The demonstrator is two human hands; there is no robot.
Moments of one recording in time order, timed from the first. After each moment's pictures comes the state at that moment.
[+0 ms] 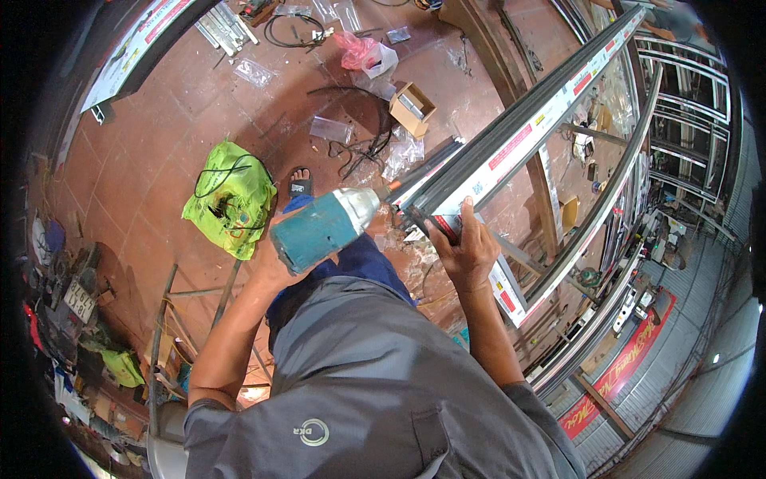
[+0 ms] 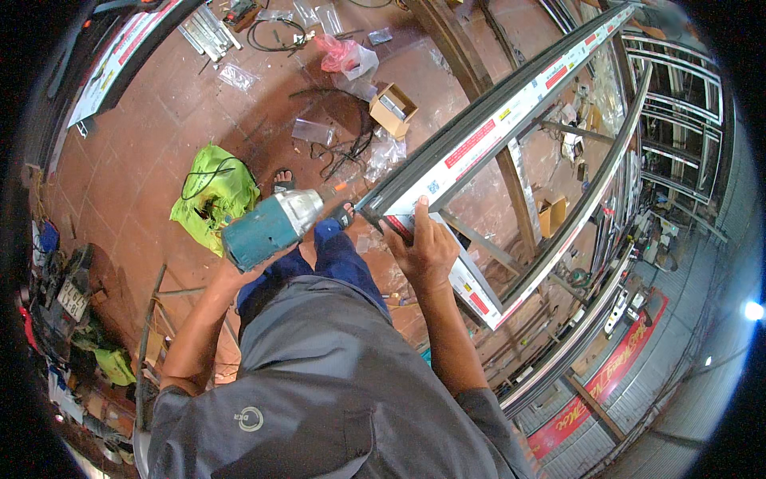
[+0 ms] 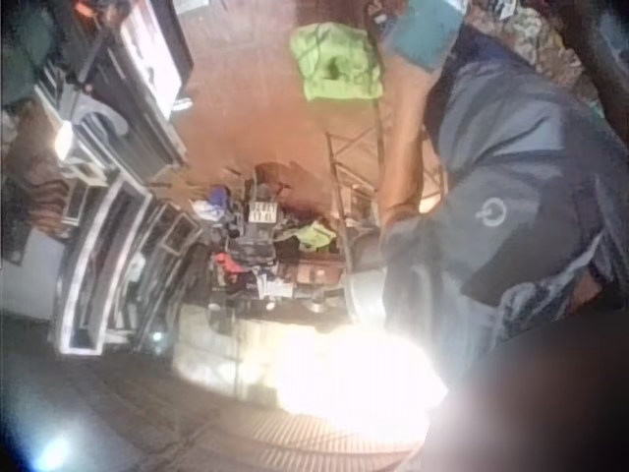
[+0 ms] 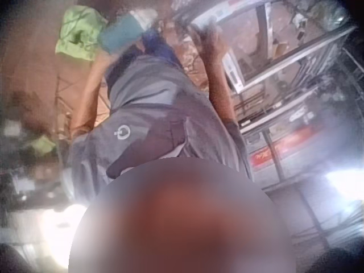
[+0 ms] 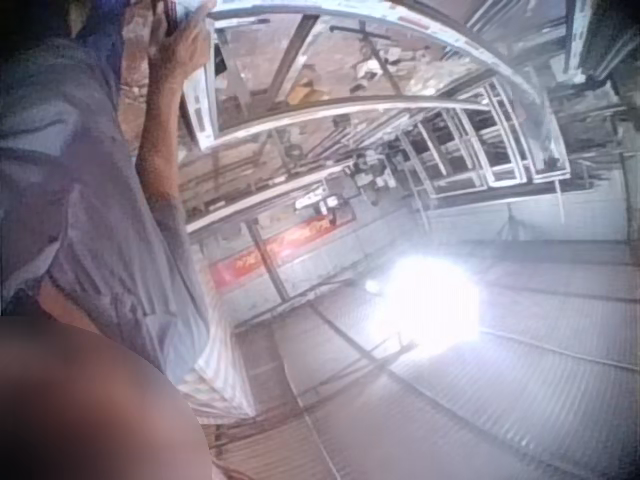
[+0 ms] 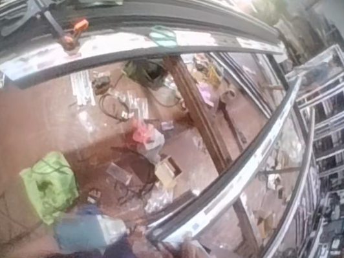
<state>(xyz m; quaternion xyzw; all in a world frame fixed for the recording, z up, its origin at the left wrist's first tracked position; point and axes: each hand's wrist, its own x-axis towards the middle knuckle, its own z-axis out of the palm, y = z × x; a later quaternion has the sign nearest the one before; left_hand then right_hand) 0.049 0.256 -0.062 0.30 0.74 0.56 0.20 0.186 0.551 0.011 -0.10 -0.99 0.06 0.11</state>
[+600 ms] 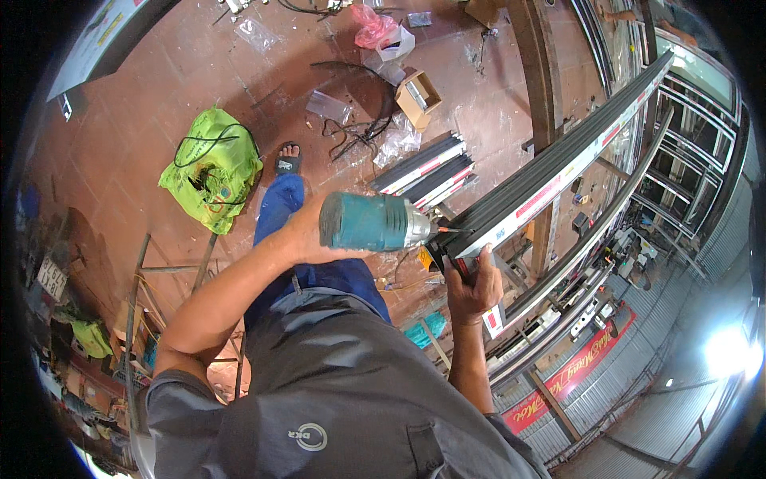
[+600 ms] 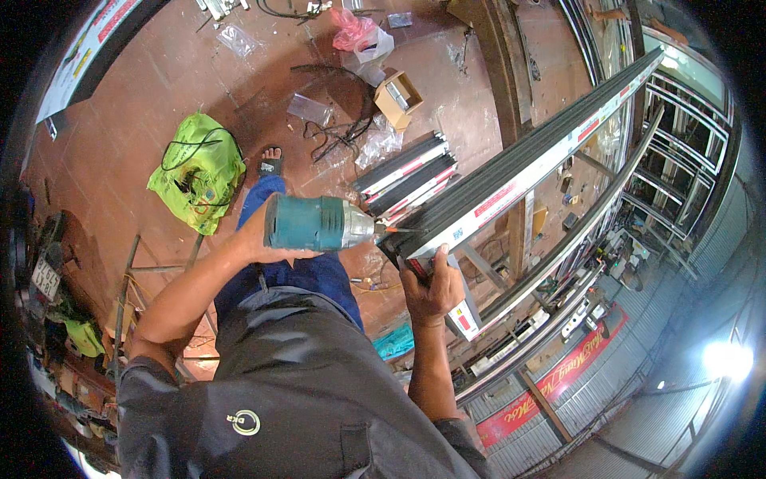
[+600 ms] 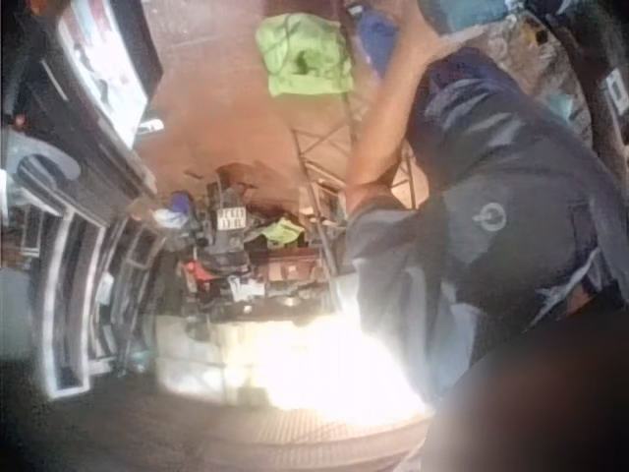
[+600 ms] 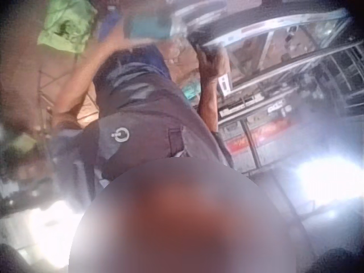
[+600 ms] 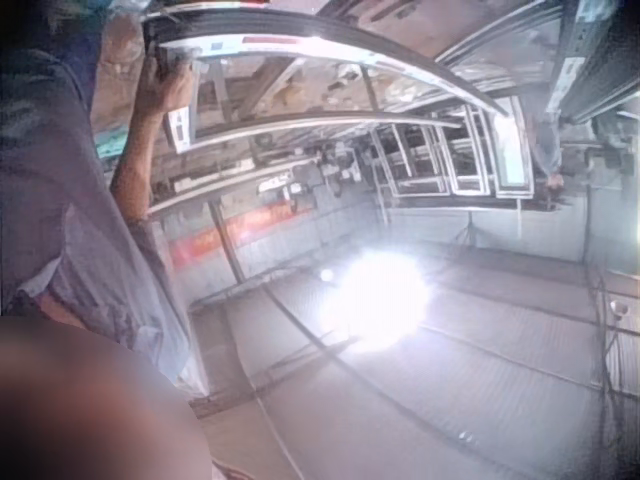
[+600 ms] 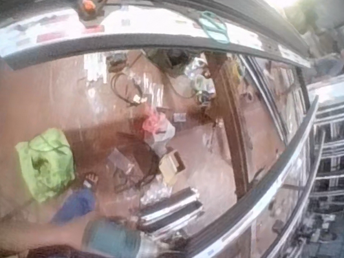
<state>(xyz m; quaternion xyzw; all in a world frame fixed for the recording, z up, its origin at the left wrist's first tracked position) -0.001 0.296 -0.114 0.34 0.60 0.63 0.35 0.192 0.540 0.002 -0.14 -0.98 0.04 0.12</state>
